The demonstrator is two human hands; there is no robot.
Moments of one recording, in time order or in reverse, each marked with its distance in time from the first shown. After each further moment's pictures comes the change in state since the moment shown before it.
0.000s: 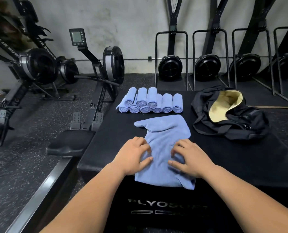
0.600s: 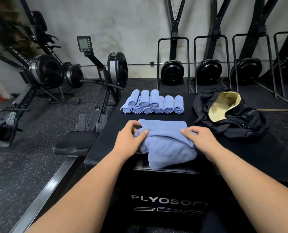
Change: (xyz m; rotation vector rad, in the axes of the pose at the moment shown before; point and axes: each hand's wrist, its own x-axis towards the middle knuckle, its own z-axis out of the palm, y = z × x) left_hand 0.003 0.024 -0.055 -0.505 0.302 -0.595; right_hand 0.007 0.000 -0.053 0.749 0.256 0.535
